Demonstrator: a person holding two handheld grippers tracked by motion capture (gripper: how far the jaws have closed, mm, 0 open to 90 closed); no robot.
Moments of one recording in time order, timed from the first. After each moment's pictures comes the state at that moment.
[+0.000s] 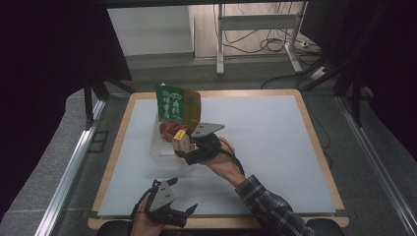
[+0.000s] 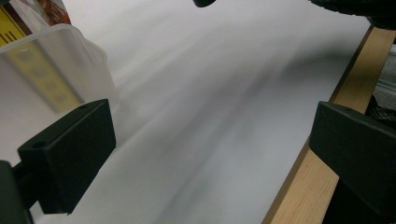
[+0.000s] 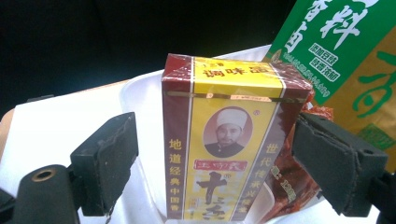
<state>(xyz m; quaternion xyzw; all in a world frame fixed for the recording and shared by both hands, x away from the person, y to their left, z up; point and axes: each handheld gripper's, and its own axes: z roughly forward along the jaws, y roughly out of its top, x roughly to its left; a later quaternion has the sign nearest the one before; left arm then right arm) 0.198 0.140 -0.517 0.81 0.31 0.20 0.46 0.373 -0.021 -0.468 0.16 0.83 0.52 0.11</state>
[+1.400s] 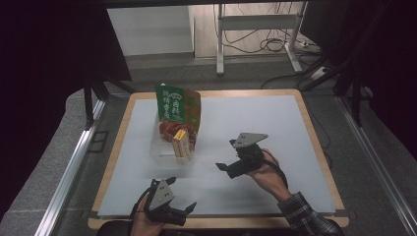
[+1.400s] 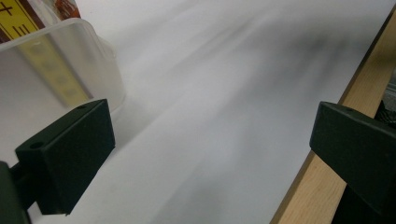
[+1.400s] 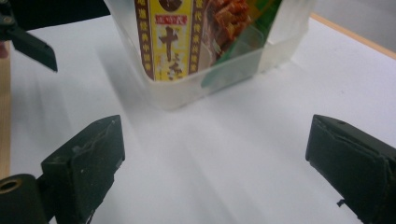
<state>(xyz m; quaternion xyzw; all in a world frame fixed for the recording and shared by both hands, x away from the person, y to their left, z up) 0.200 0.142 -0.519 0.80 0.32 0.20 0.46 0.345 -0.140 -0.464 0.20 0.86 0.45 0.13</state>
